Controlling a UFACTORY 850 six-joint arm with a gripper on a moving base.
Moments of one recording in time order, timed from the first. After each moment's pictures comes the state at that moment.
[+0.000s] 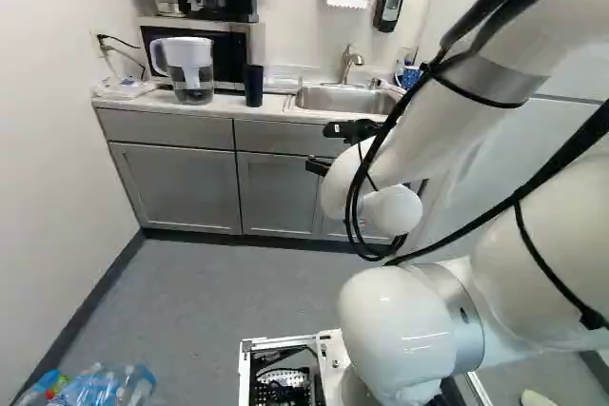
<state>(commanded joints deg) 0.0 16.0 -5.0 0.0 50.0 0.0</state>
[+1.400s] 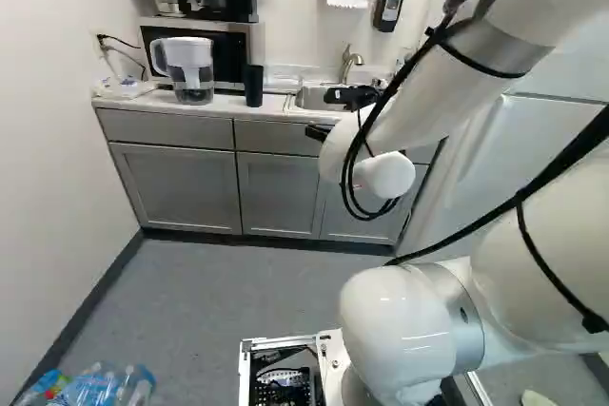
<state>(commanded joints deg) 0.0 16.2 -14.2 0.0 50.0 0.0</state>
